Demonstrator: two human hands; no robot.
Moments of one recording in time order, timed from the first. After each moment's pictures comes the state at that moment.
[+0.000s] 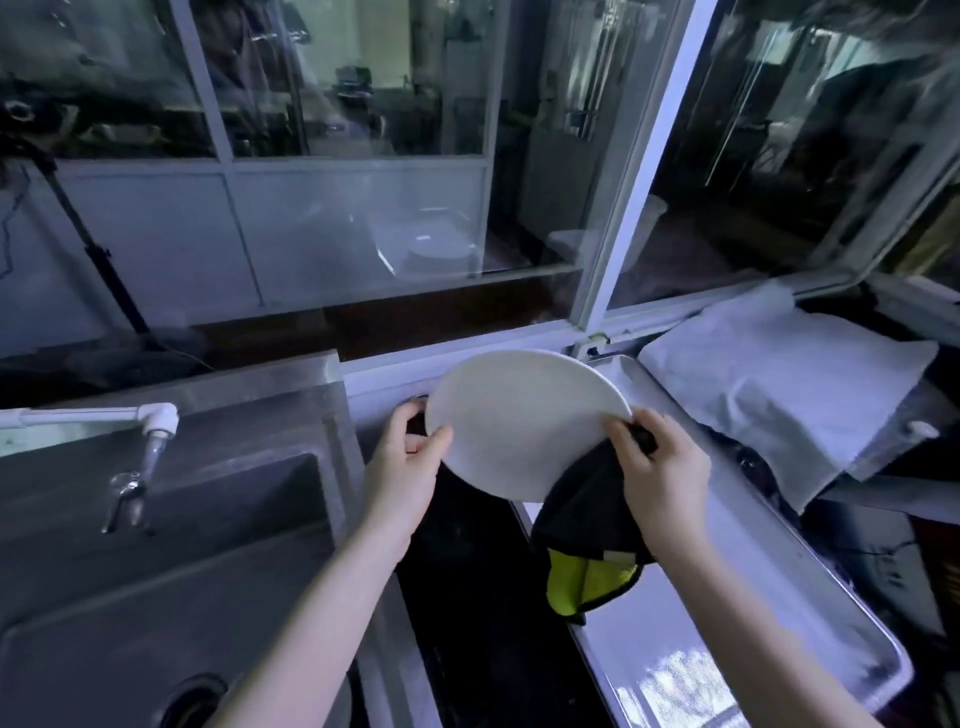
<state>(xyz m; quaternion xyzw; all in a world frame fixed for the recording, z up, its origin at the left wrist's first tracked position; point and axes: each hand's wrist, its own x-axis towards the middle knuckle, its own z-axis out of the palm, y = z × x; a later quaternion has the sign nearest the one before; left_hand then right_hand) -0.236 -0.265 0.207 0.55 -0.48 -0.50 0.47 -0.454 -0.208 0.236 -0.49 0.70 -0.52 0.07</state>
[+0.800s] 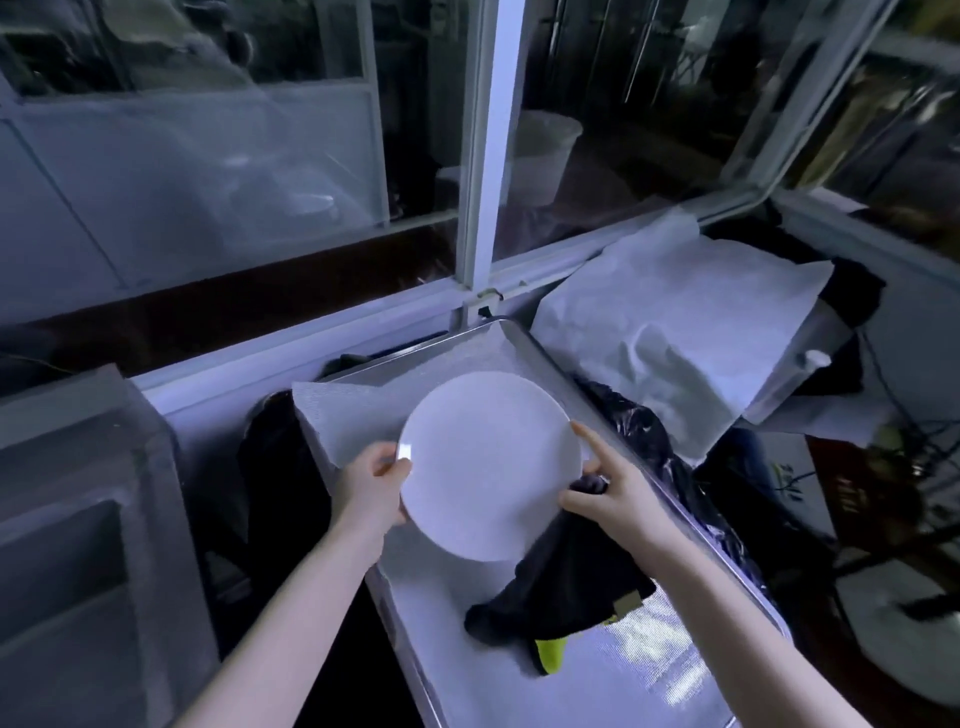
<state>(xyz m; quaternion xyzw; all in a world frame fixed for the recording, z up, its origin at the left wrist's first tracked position) -0.423 -0.336 0.110 0.61 -0.44 -0.56 0.35 -0.664 -0.226 0.138 -0.44 0.71 -0.42 0.36</state>
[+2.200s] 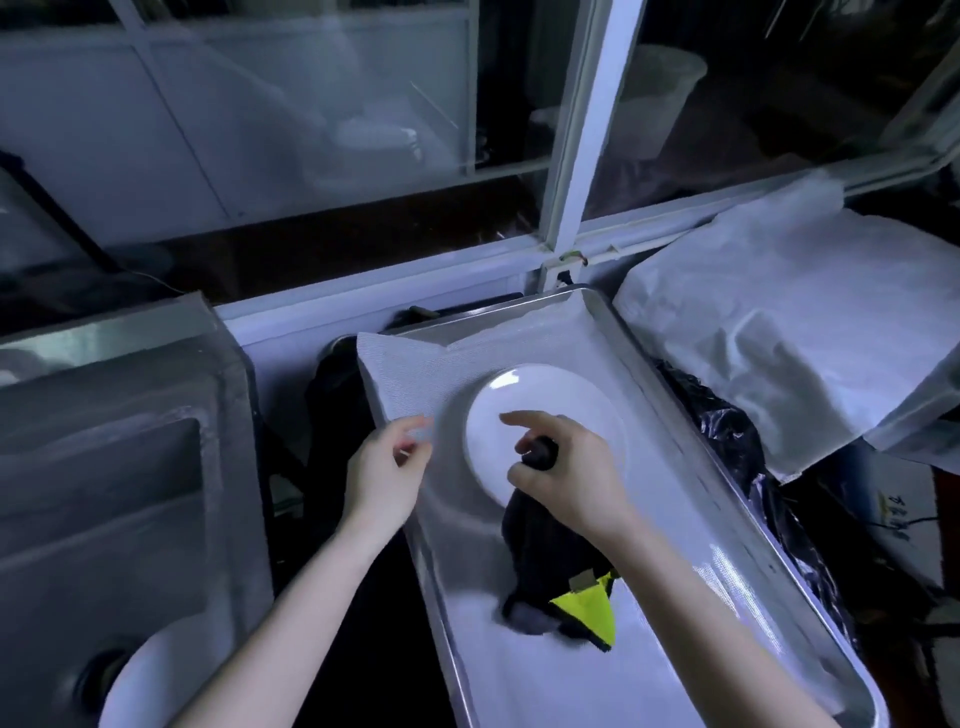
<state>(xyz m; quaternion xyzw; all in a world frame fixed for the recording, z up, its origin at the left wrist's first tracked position) -0.385 -0.331 0.090 0.66 -0.56 -0.39 0.32 -0.583 -0.287 0.147 -0.60 0.68 -0.29 0.31</state>
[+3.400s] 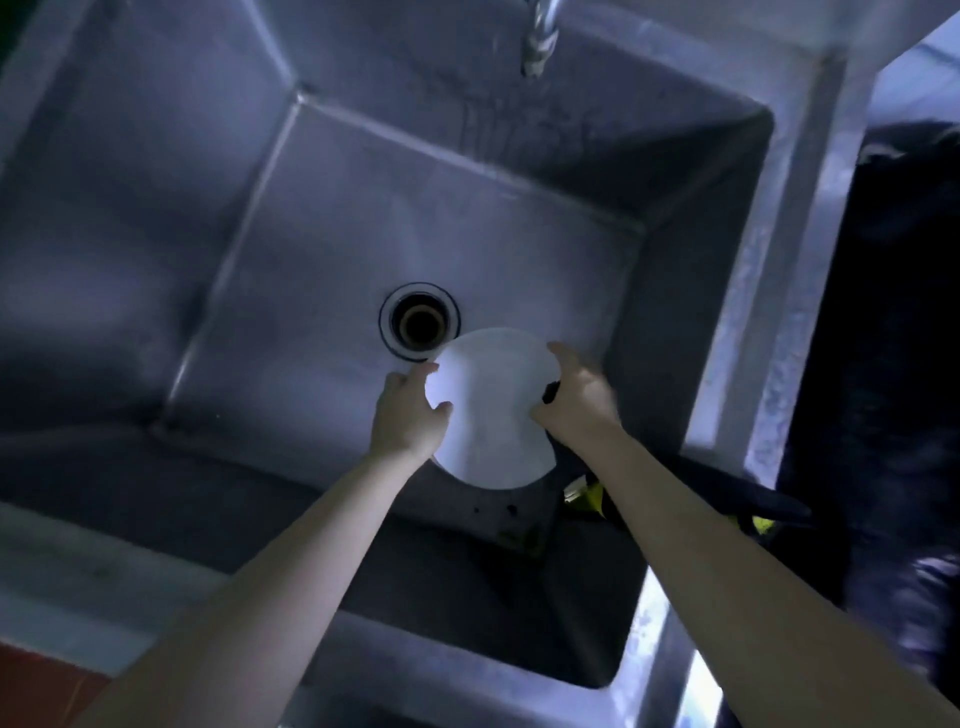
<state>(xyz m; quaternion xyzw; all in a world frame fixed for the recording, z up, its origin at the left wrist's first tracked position) 0.029 -0.145 -0.179 0.84 -0.25 -0.44 0.17 -0.129 -0.267 -0.140 -0.71 0.56 0.15 0.39</state>
